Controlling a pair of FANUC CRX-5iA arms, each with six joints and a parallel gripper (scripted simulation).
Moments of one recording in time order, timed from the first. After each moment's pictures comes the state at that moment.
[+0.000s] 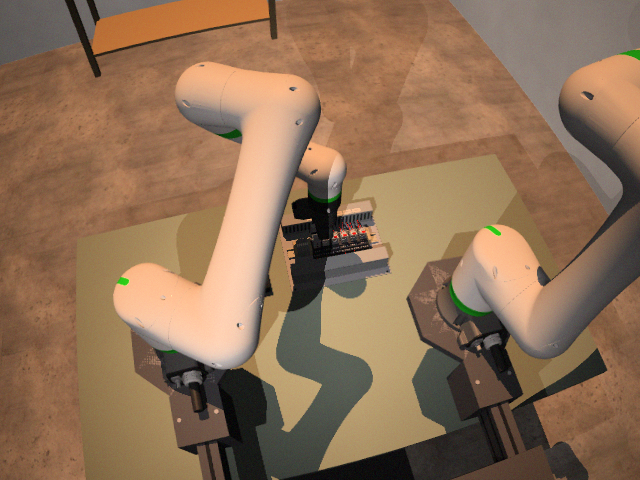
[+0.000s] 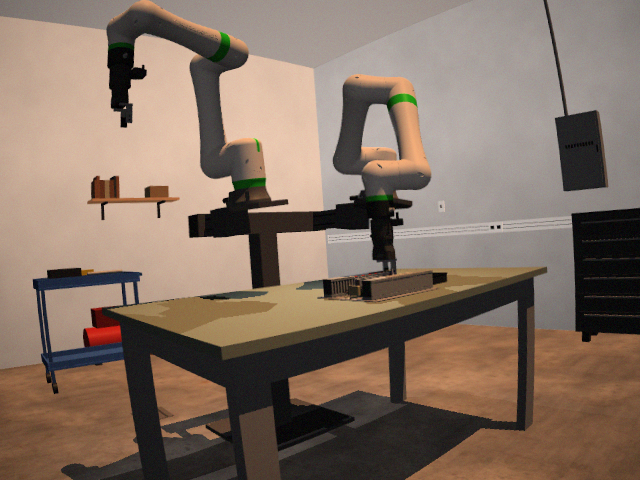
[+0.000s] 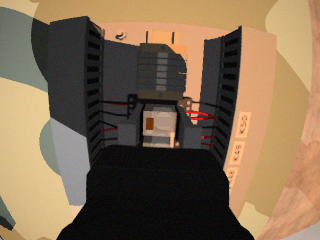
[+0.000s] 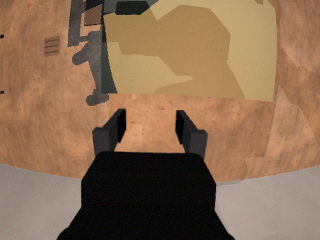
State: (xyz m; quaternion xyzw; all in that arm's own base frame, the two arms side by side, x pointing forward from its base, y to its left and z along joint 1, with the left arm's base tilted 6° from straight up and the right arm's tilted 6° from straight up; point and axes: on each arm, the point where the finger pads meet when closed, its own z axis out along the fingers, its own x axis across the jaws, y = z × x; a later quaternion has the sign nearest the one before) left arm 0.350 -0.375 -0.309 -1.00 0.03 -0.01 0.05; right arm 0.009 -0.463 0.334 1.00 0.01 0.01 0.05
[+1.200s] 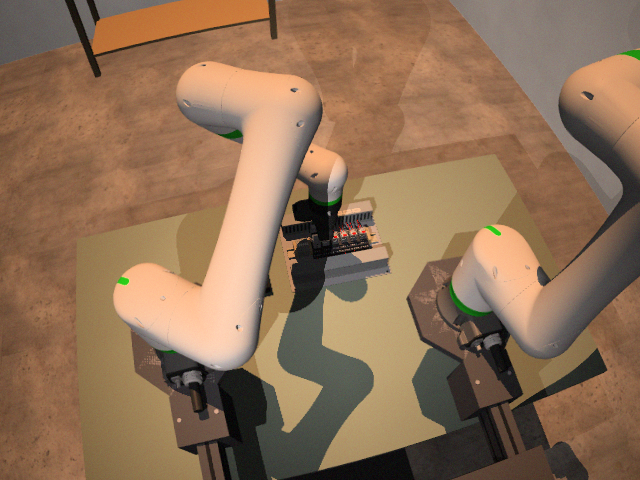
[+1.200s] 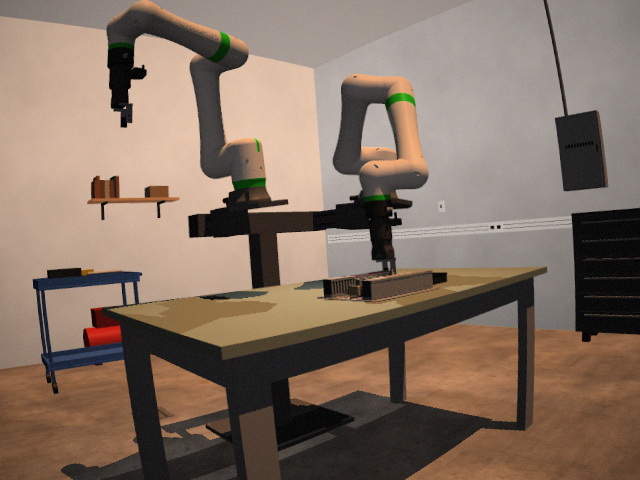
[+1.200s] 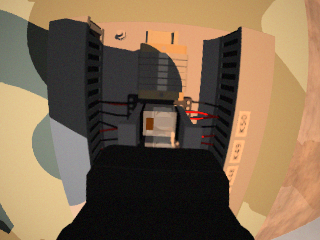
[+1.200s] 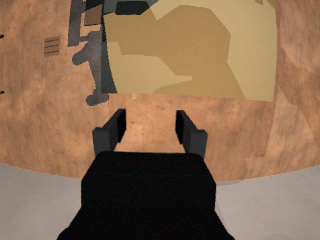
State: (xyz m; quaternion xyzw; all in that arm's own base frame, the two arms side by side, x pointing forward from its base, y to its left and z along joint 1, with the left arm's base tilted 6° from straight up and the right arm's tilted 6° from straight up) left arm 0.348 -0.375 -0.308 -1.00 0.03 -0.03 0.05; right arm 0.009 -0.463 0.334 1.00 0.01 0.01 0.05
